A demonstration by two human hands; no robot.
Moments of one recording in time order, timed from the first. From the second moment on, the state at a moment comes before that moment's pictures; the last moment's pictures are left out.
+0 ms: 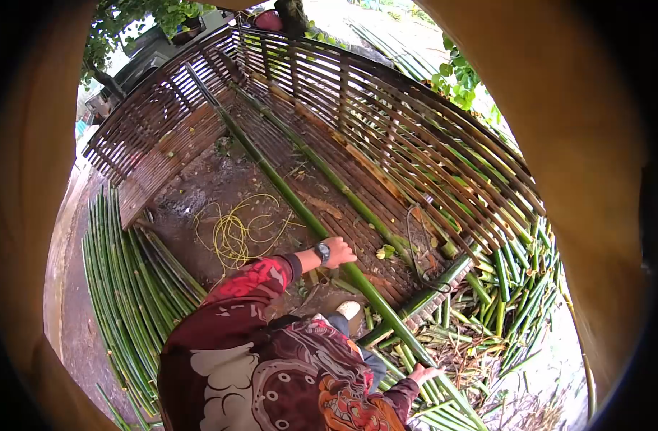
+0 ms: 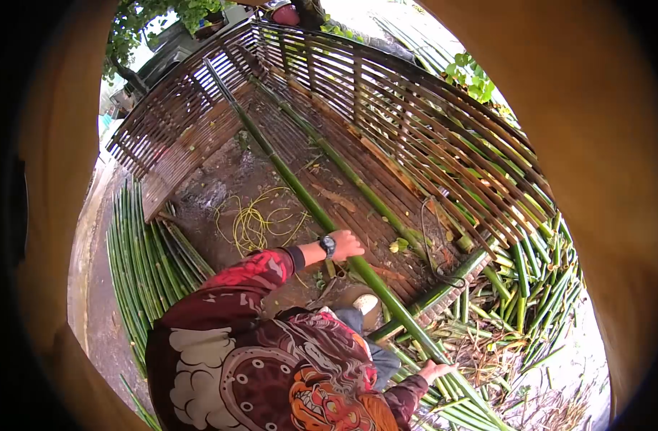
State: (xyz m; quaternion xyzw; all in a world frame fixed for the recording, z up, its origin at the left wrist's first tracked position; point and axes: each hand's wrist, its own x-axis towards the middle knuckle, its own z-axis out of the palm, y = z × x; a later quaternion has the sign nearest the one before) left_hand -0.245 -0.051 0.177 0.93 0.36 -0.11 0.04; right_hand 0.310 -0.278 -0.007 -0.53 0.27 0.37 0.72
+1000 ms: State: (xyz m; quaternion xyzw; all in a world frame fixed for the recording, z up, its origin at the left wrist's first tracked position) left_hand -0.376 0.133 0.057 0.69 0.71 0.09 0.09; right_hand 0.039 -0.020 0.051 -0.53 0.19 0.51 0.65
